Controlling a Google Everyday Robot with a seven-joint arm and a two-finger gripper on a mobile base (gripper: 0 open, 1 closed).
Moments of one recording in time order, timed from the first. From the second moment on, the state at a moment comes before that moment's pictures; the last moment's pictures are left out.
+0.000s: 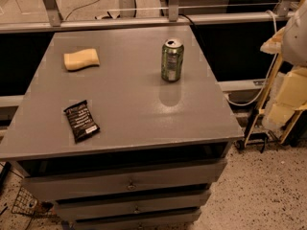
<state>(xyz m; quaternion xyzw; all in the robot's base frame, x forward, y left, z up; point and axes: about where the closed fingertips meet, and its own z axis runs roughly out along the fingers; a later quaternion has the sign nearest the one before) 0.438 -0.217 0.976 -0.60 0.78 -0.03 0.16</state>
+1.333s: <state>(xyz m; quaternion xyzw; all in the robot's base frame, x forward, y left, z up) 0.555 -0.191 0.947 -0.54 0.81 0.01 0.25</state>
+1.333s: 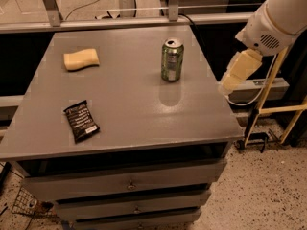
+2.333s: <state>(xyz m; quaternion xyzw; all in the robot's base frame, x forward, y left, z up) 0.592 -0.133 0.939 -0.58 0.77 0.05 0.28</state>
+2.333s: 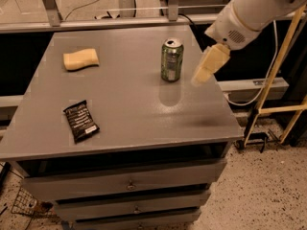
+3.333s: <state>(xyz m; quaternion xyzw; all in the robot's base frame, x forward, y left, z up) 0.647 -0.083 0.917 -0.50 0.77 0.14 0.37</state>
